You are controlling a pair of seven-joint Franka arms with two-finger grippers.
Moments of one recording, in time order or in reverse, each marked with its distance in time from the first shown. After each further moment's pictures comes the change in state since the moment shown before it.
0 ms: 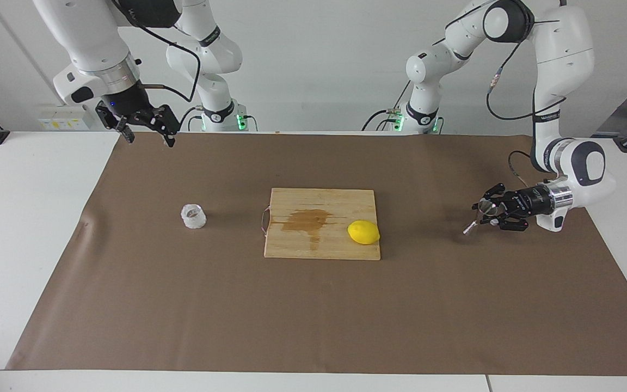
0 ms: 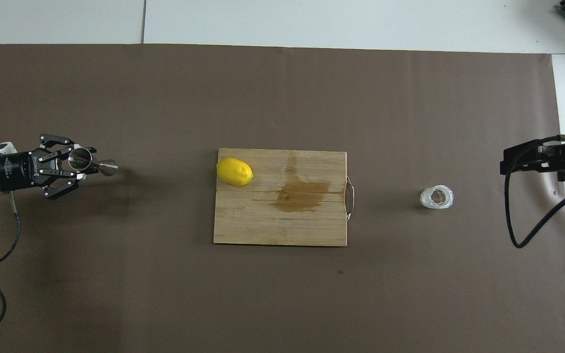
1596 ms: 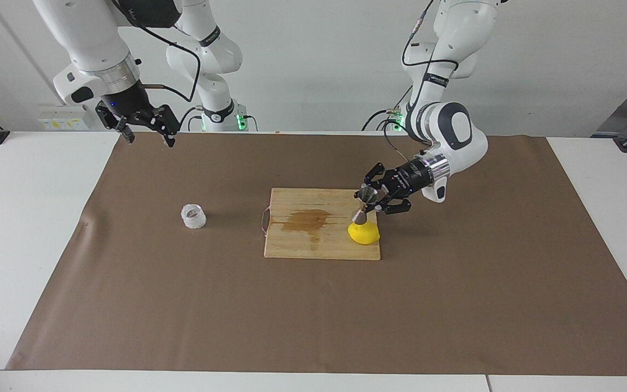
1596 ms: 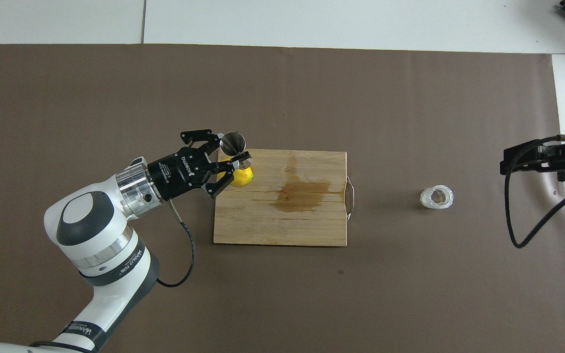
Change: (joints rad) left arm -0.726 -0.339 -0.006 -0.295 -0.790 0.725 -0.066; right arm 0.000 0.000 0.000 0.000 0.000 0.000 0.000
